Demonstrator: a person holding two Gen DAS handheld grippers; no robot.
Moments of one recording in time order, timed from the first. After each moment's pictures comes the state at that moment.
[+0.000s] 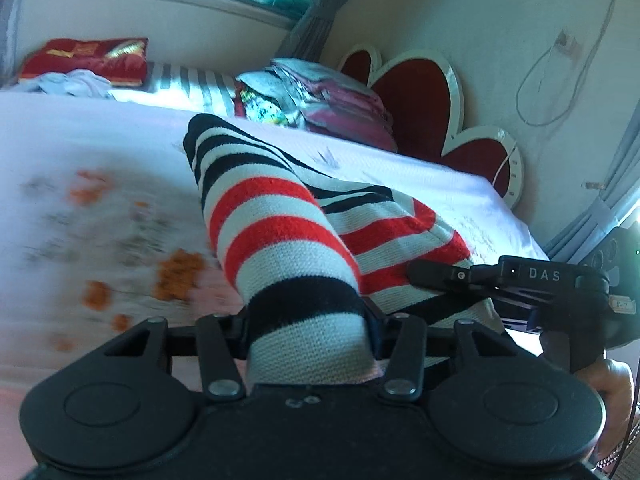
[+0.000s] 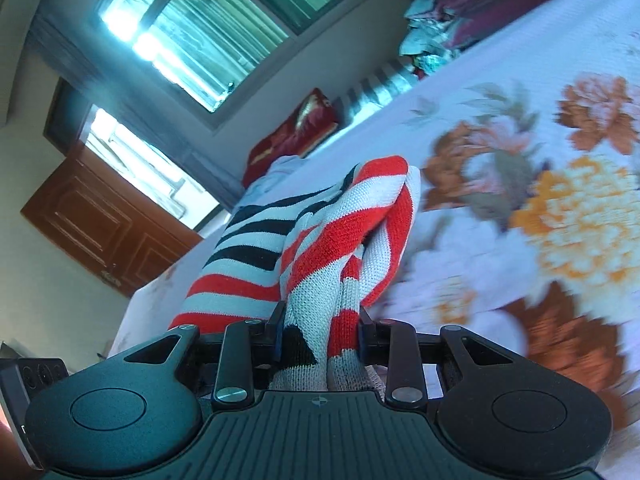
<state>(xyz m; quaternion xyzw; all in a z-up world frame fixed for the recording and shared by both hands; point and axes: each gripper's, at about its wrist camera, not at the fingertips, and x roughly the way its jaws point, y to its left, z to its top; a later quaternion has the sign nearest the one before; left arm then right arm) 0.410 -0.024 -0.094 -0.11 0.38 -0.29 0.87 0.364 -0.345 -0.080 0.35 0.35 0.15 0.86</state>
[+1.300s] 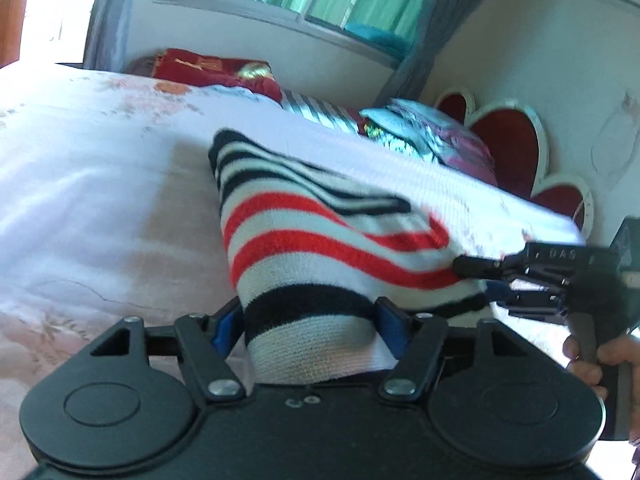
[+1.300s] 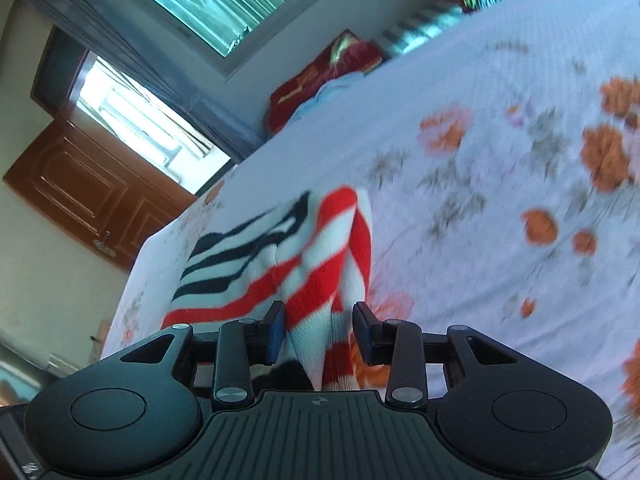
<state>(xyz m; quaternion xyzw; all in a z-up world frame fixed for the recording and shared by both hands) 0.428 0.328 -0.123 -0.12 0.36 -0.20 0.90 0.451 -0.003 -0.116 0.34 0.38 0.14 0.85</state>
